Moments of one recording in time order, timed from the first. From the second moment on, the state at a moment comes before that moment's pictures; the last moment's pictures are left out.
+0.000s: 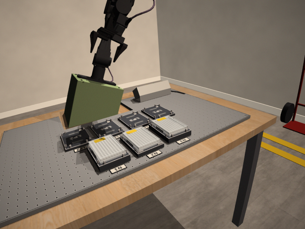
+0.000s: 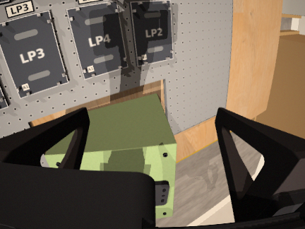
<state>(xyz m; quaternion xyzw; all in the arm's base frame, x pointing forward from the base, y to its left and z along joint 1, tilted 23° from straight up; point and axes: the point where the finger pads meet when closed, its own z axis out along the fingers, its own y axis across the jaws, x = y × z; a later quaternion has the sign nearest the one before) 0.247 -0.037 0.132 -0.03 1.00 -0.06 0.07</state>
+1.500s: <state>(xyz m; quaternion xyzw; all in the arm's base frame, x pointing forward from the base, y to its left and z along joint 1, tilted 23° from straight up) 0.256 0.038 0.051 -0.04 0.99 0.09 0.01</state>
